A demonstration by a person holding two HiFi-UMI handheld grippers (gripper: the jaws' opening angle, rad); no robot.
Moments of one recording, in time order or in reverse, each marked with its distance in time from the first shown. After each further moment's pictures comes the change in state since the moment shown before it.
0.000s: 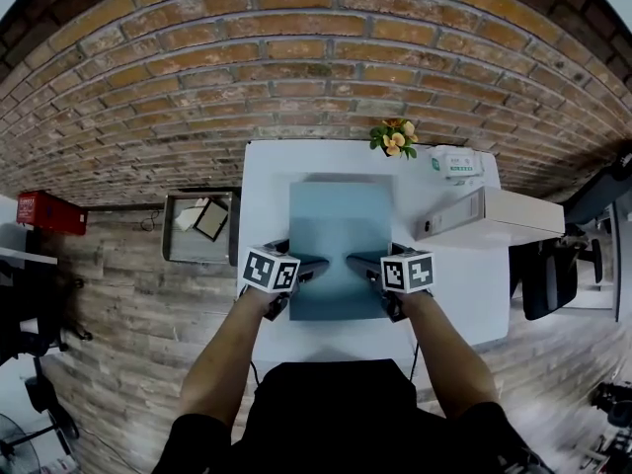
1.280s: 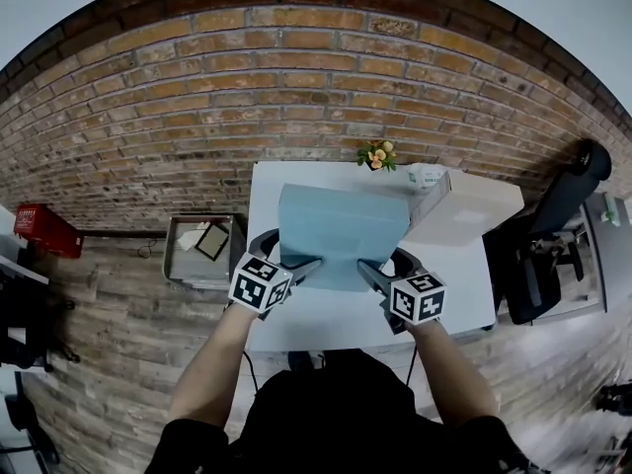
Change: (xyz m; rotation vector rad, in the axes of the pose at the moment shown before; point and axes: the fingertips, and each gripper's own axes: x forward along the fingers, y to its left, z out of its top) left arm -0.119 -0.067 0.039 0.404 -0.366 0.094; right arm -0.129 0.086 0.015 -0.260 -0.431 -0.039
